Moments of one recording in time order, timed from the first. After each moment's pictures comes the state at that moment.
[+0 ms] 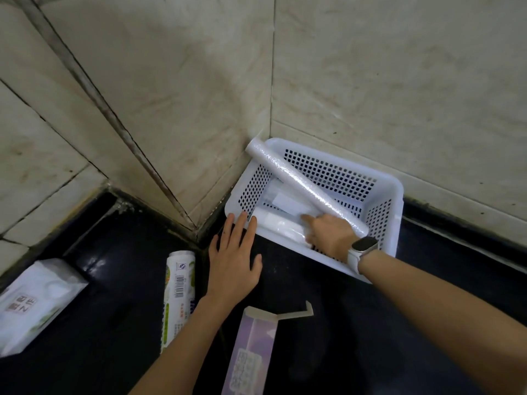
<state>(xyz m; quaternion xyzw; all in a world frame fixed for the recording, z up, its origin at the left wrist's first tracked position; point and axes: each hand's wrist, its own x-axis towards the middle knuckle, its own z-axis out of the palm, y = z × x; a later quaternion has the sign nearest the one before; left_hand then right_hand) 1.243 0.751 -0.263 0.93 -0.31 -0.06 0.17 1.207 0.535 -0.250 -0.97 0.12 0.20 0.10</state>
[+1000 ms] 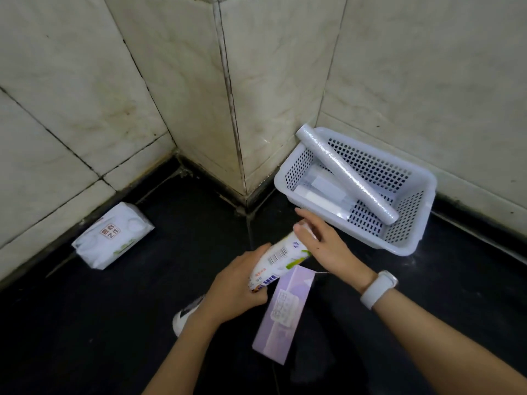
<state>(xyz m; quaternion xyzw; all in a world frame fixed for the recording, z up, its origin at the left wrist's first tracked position) 1.168 0.871 -0.234 0.86 -0.28 -0.22 0.36 1.146 0.665 -0.205 -0.79 0.15 0.04 0.60</state>
